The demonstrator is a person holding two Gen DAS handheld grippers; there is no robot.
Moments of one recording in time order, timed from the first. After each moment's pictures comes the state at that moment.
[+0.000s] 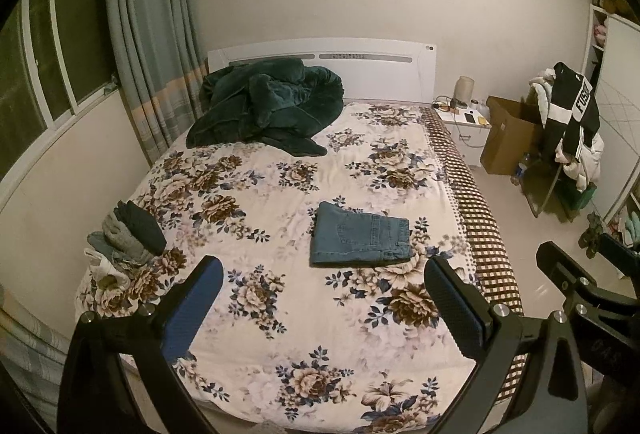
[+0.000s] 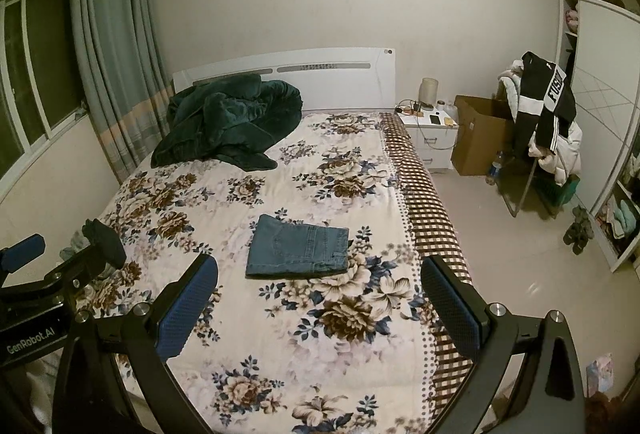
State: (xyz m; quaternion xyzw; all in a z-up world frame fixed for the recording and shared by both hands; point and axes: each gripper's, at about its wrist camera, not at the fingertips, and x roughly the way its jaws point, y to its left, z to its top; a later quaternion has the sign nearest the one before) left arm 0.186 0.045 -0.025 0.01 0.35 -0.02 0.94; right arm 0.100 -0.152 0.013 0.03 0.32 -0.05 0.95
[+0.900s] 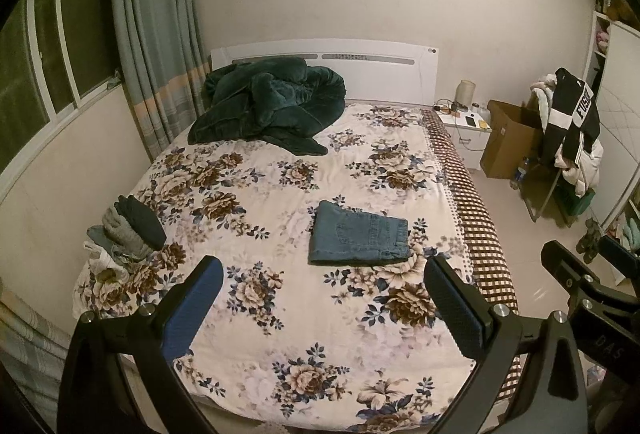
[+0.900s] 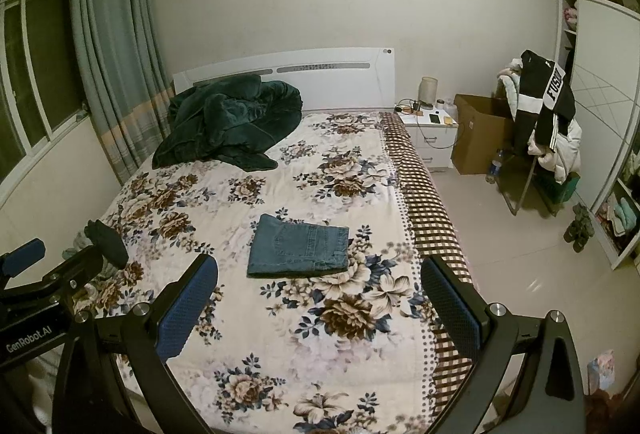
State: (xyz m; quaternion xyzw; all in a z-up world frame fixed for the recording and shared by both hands) left arm 0.180 0.043 -0.024 0.01 0.35 -0.02 0.94; right arm 0.094 -0.151 0.007 0.04 0.32 -0.05 0.95
